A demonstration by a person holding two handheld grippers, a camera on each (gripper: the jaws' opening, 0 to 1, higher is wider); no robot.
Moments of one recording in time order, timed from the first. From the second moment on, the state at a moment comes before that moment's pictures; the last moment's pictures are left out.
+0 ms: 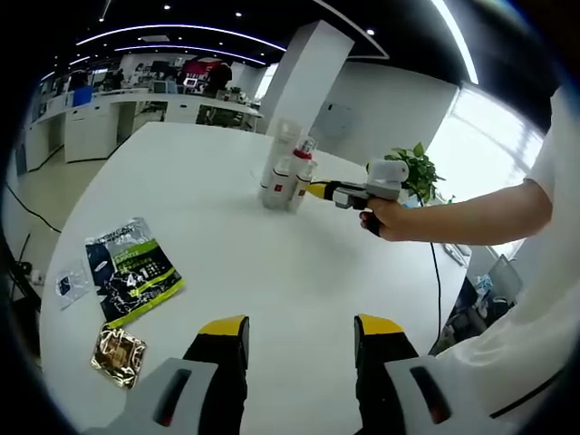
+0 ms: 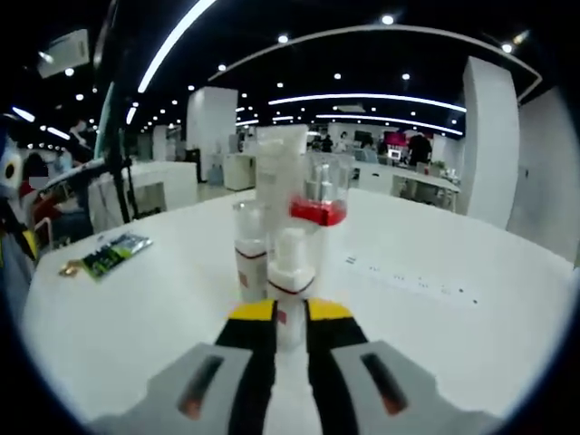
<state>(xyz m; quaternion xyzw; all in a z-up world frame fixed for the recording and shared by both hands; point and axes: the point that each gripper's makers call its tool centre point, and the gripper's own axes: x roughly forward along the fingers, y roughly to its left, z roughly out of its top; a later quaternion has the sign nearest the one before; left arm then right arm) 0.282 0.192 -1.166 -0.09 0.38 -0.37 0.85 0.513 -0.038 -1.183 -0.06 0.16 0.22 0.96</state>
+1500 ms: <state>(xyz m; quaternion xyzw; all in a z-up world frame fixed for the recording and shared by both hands) 0.353 0.320 -1.218 -0.23 0.39 -0.13 0.88 0.370 0.110 -1.185 0.11 0.31 0.34 0.88</state>
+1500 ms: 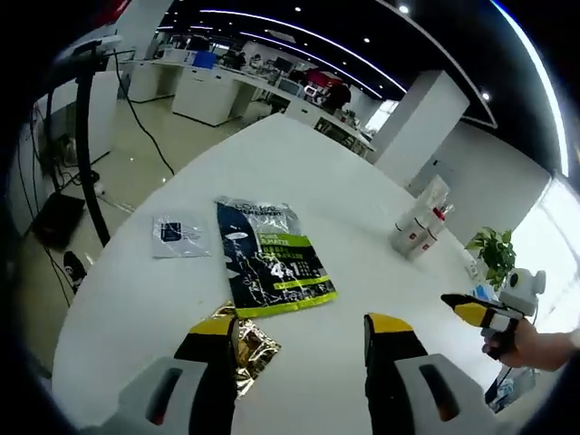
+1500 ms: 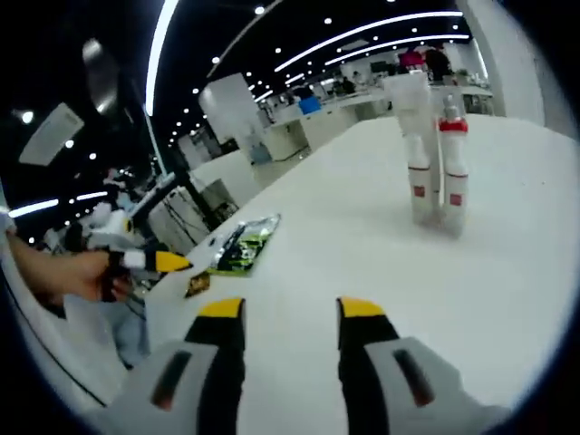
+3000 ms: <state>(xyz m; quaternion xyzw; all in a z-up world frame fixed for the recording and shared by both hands) 0.416 0.335 -1.249 -0.28 0.41 -0.15 0.86 0.454 0.274 -1.250 0.06 0.45 0.42 0.78</state>
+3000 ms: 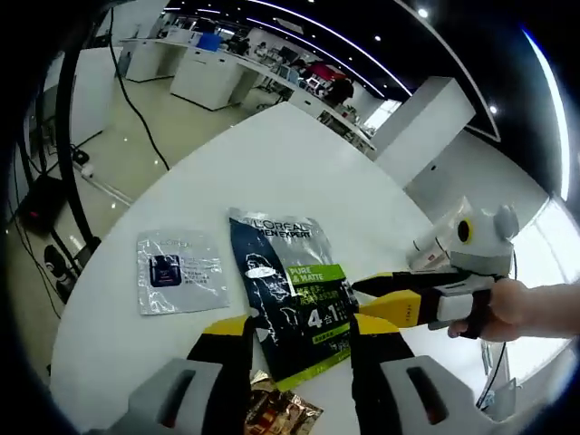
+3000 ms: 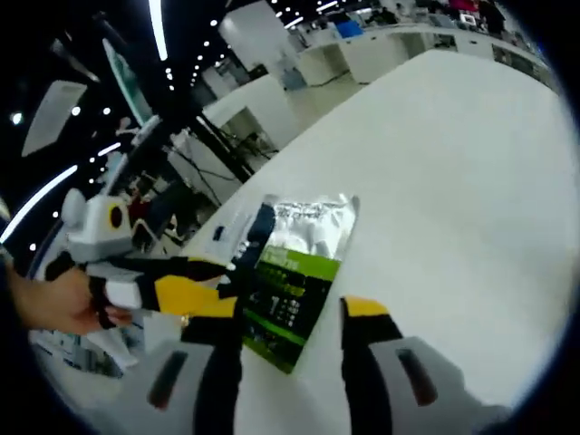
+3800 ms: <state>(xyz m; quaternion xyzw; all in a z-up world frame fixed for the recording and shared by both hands) 0.420 0.327 -1.244 -0.48 0.37 -0.12 0.79 0.452 0.259 -1.261 0.23 0.51 0.37 0.74</state>
